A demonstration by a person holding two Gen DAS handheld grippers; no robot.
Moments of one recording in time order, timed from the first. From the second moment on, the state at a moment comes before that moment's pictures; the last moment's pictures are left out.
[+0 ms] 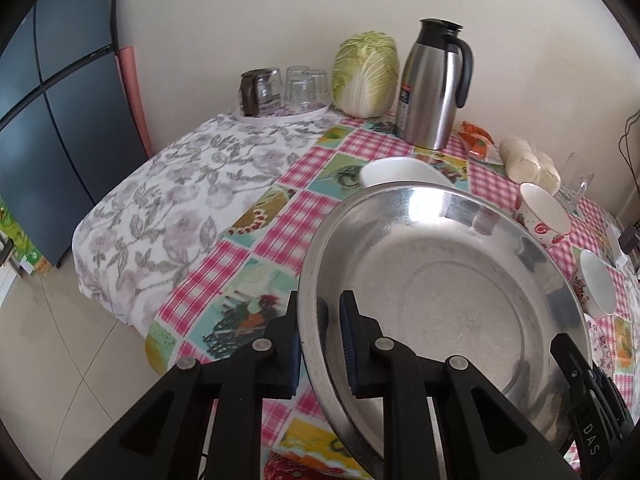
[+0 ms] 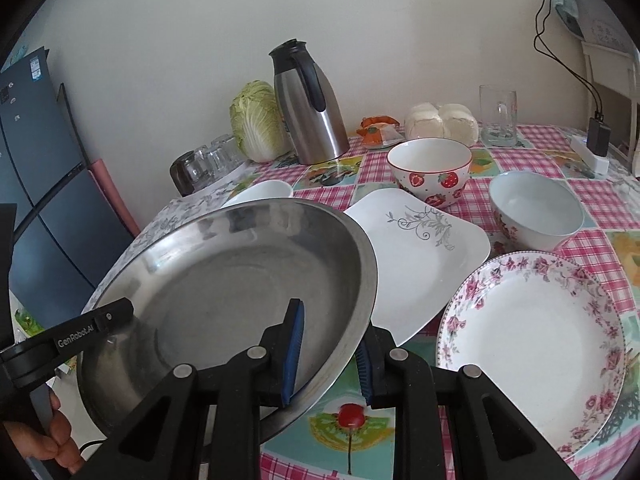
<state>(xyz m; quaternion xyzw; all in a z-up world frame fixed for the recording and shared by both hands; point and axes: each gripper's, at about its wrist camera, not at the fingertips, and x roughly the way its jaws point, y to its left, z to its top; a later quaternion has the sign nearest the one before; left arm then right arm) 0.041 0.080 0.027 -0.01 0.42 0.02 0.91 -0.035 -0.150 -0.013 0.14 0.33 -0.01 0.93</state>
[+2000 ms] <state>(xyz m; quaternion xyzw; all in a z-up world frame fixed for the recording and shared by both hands) 0.119 -0.037 -0.034 -0.01 0.50 -0.04 0.86 -0.004 -0.237 -0.038 0.10 0.37 -0.15 0.91</state>
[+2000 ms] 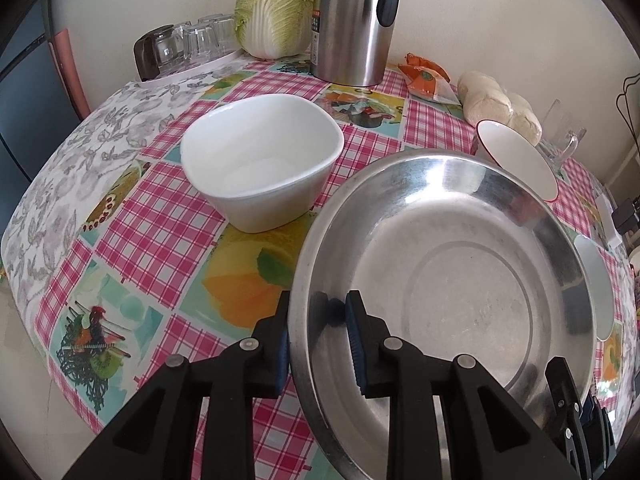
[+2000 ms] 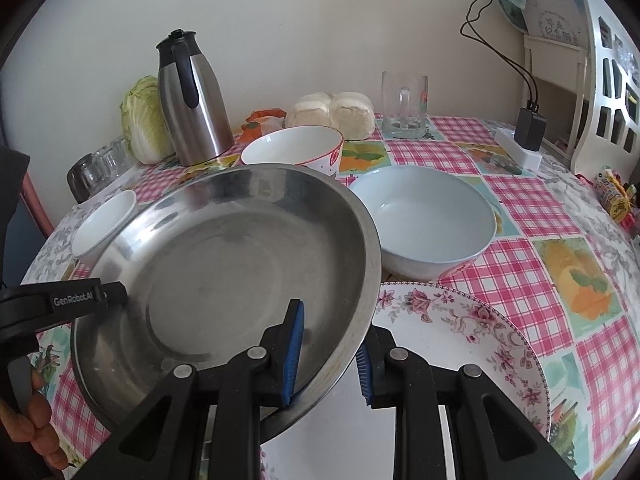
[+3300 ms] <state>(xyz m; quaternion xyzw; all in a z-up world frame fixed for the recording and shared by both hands) 0.121 -0.035 -0.029 0.01 0.48 -0.03 0.88 -0.004 -0.224 -0.028 0.06 0.36 -0.16 0.92</state>
